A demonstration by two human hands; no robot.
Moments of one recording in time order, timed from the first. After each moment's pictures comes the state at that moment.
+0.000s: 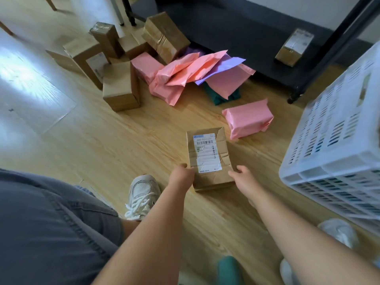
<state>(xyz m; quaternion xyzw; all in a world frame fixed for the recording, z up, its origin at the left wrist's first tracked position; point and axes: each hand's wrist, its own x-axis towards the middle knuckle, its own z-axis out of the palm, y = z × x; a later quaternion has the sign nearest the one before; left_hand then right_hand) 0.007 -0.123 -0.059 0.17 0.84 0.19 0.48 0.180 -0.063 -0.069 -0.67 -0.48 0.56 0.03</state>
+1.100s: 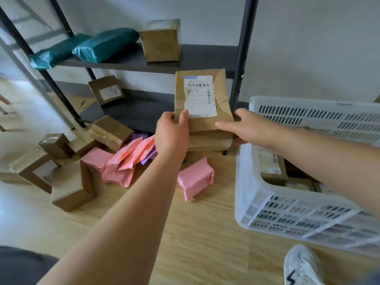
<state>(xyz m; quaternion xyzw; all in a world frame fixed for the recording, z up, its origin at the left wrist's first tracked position) 0.095 0.054 0.186 0.44 0.72 0.47 0.25 0.274 0.059 0.223 -0.60 -0.67 0.40 0.20</state>
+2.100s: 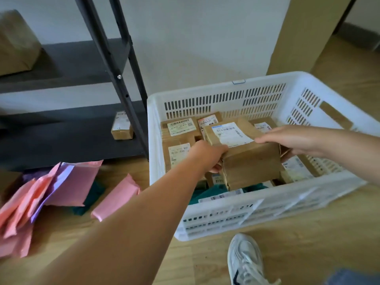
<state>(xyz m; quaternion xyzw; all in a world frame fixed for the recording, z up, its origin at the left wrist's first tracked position) 0.390 0.108 0.123 0.56 0.59 0.11 0.57 0.589 0.046 0.170 -0.76 -0.44 0.47 0.12</state>
